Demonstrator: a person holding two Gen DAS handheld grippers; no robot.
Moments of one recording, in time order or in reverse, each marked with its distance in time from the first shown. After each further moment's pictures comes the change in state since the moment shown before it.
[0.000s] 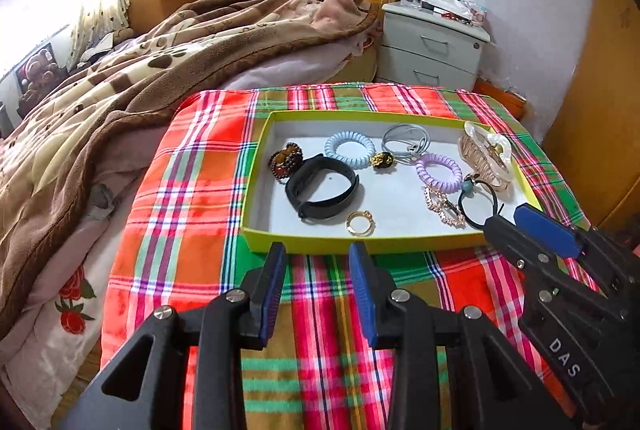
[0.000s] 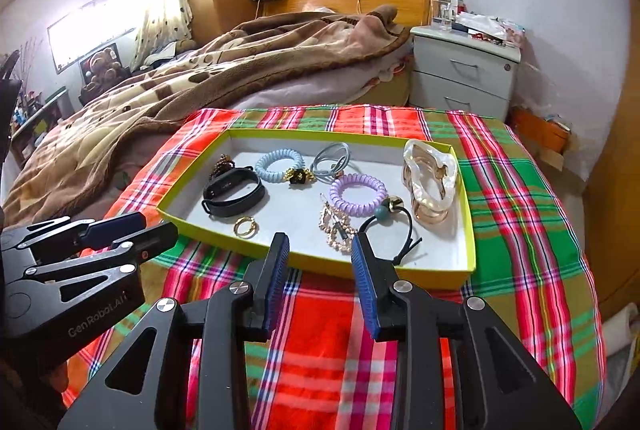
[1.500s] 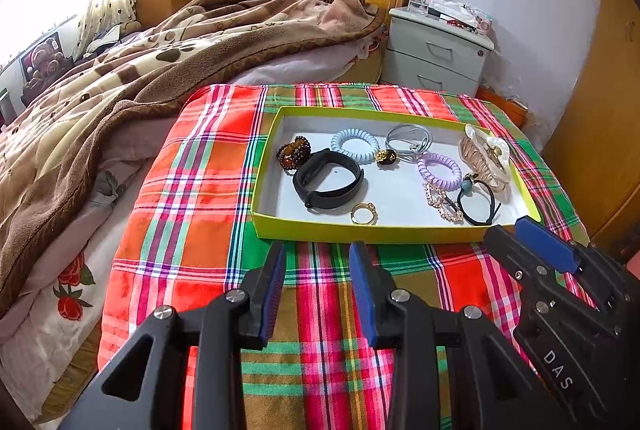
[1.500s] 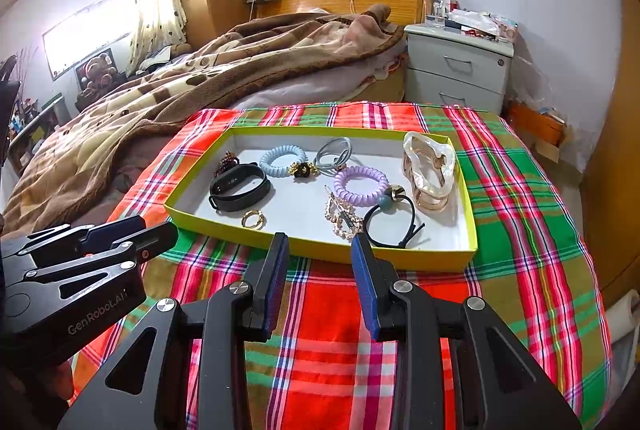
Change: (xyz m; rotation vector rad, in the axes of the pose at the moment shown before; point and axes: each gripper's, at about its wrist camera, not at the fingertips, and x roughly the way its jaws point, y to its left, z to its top) left arm -0.007 0.006 -0.008 -0.041 -0.005 -0.010; right arm -0.008 0.005 -0.008 0.033 -0.002 -0.009
